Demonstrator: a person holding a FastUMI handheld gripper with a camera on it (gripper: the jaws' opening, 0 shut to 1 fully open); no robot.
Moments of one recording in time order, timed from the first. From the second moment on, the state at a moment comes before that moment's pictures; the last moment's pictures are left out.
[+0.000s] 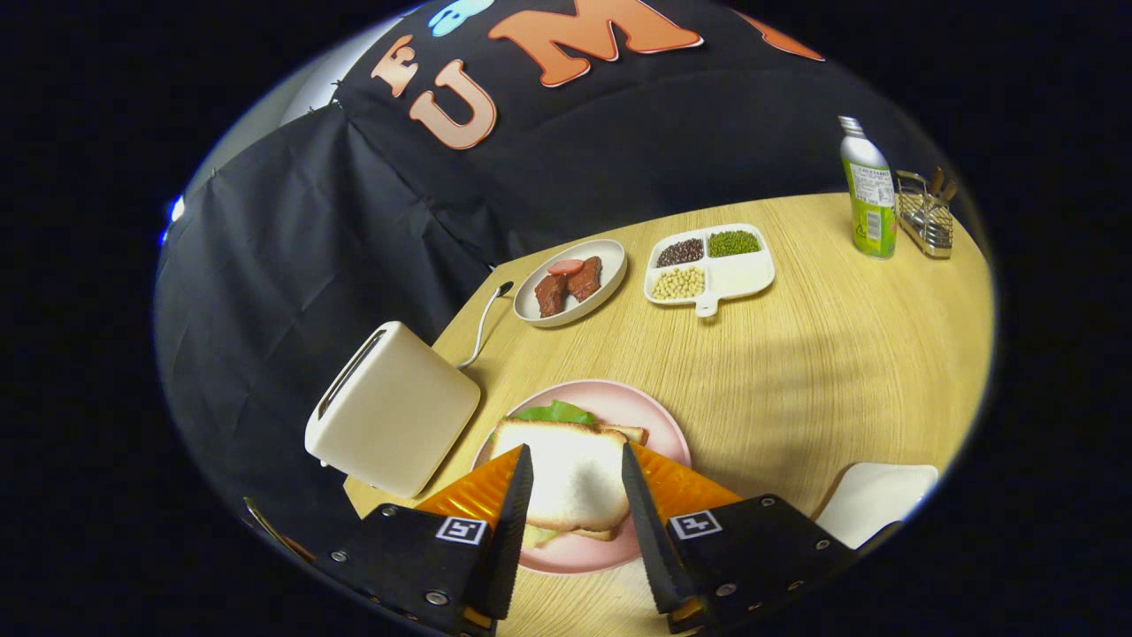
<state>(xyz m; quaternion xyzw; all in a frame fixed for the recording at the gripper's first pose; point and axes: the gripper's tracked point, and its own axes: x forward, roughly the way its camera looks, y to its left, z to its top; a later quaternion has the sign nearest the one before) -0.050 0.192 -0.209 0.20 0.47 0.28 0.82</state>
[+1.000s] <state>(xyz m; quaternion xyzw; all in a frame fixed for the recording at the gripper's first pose) 0.008 0.138 -0.034 0.05 0.15 0.17 0.97</state>
